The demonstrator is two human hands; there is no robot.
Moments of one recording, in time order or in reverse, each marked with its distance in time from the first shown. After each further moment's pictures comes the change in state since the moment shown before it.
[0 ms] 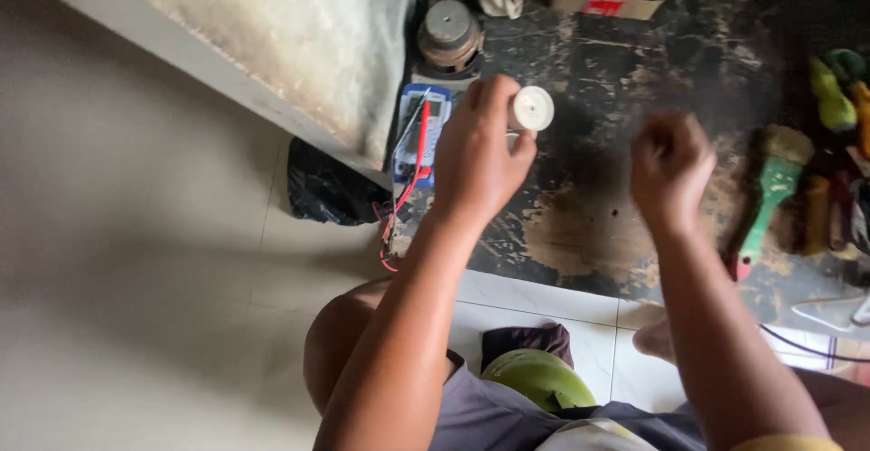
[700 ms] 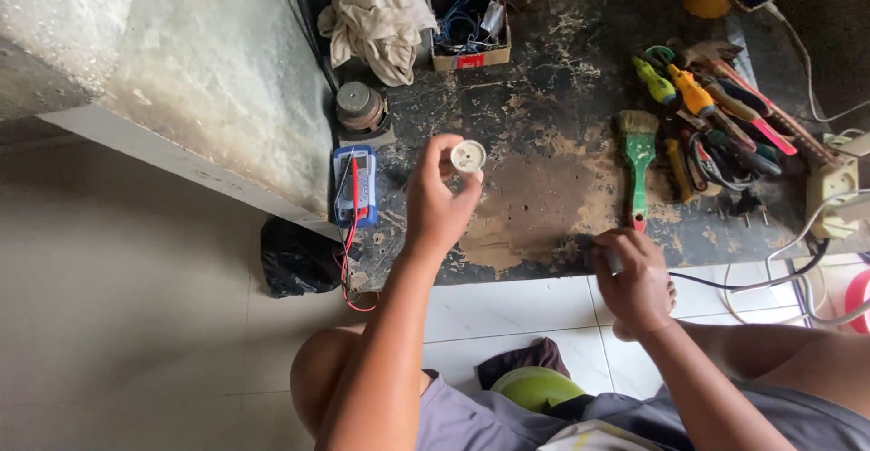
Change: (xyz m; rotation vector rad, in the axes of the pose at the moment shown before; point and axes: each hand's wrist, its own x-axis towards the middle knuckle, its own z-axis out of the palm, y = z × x) left_hand -0.040 0.040 0.034 -0.430 -0.103 0.020; right_hand -0.164 0.011 -0.105 -0.135 0.066 -0.013
